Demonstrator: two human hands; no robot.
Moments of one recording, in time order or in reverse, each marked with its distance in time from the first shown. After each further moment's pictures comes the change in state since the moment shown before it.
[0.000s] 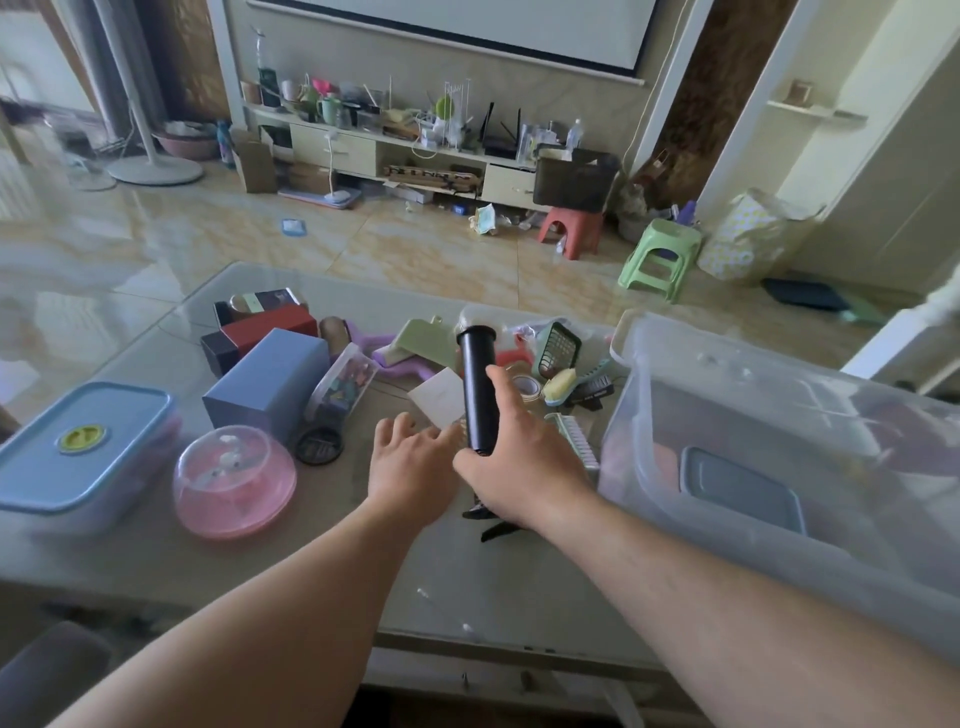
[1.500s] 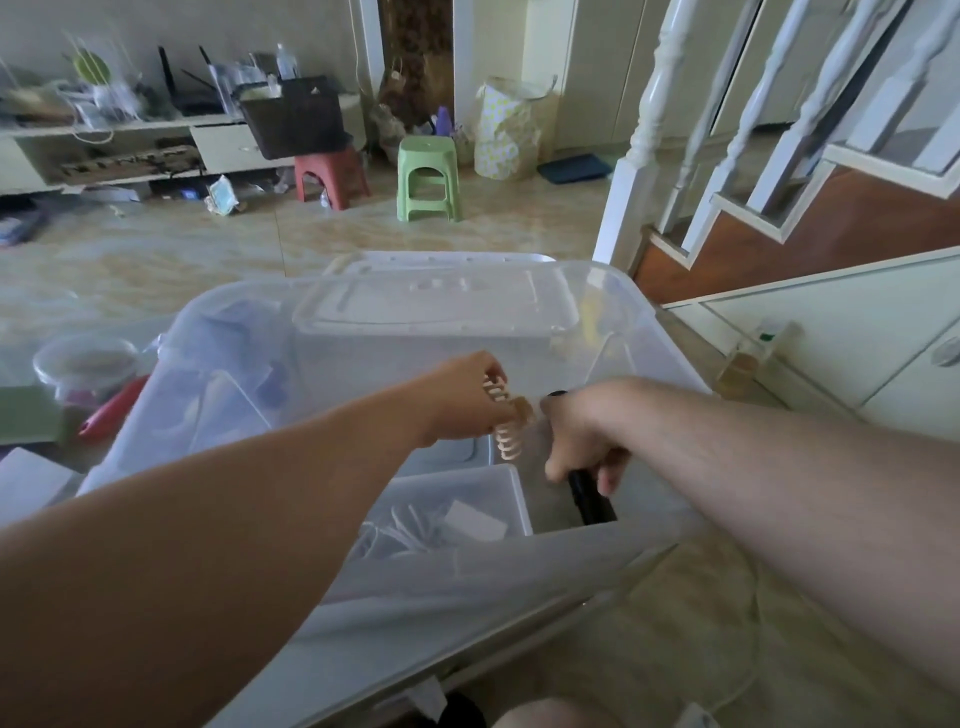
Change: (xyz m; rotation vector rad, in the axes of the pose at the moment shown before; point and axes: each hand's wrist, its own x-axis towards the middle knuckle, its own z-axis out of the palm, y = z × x) left_hand 0.082 0.426 -0.004 -0.553 -0.550 0.412; right_hand -0.030 0.395 -0.204 -0.252 -0.665 0.691
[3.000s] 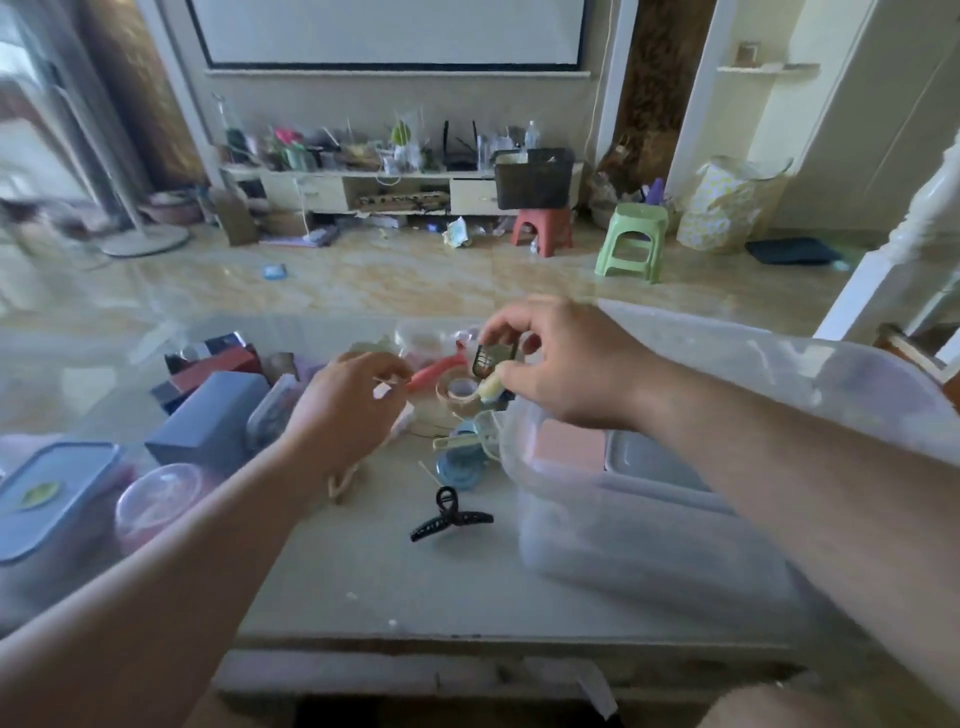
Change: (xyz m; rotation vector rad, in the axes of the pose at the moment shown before) left_hand -0.306 -0.169 -0.173 0.281 0.763 -0.264; right_hand -0.197 -0.258 0.016 0.182 0.747 -1.050
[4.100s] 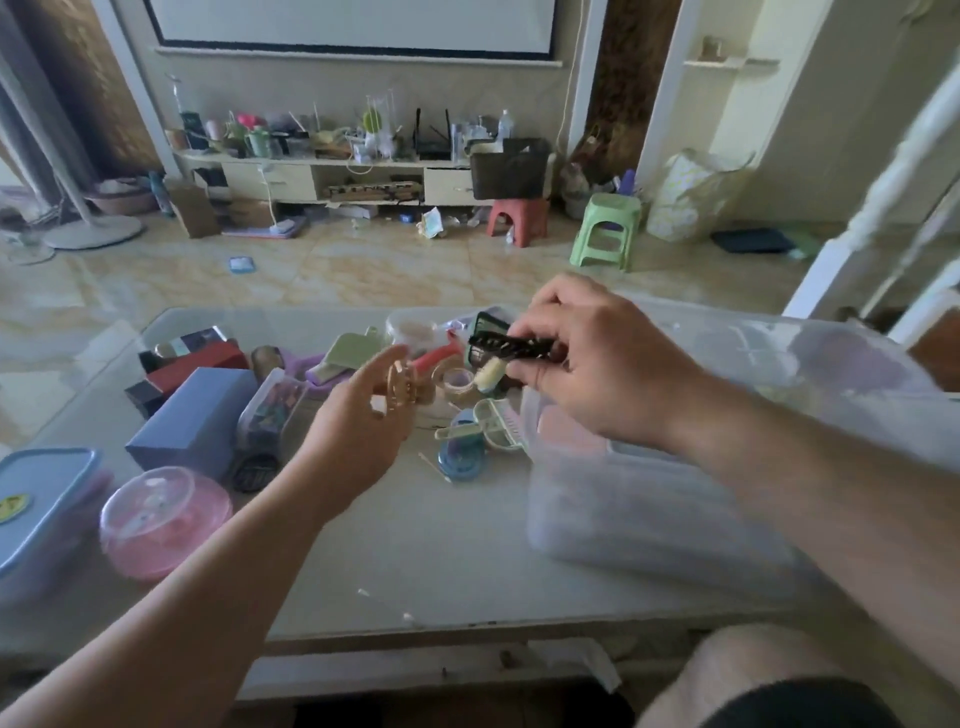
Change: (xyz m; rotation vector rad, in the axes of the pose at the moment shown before) left_hand -0.017 -0.022 0.028 -0.483 -0.008 -0.089; right_hand -0.022 0.001 0.013 -0.133 0.191 -0.162
